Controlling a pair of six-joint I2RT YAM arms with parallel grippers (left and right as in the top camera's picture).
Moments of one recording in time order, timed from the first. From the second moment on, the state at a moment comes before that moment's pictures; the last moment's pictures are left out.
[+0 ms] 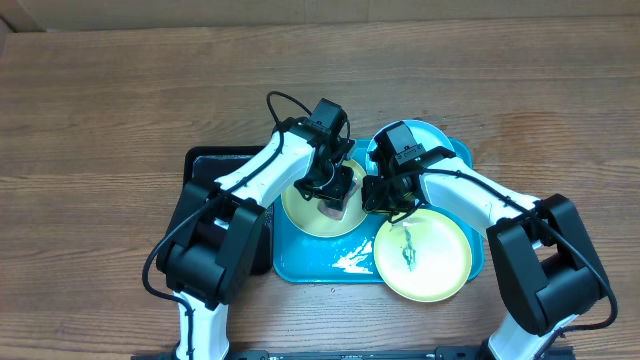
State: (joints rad) left arm -0.50 2.06 1.41 -0.81 0.31 -0.13; right arm 0.46 1.86 1.09 -0.58 -0.33 0.46
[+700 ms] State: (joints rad) left arm -0.44 2.07 1.43 -0.74 0.17 -0.38; right arm 0.46 1.86 1.09 -0.57 -0.34 0.46
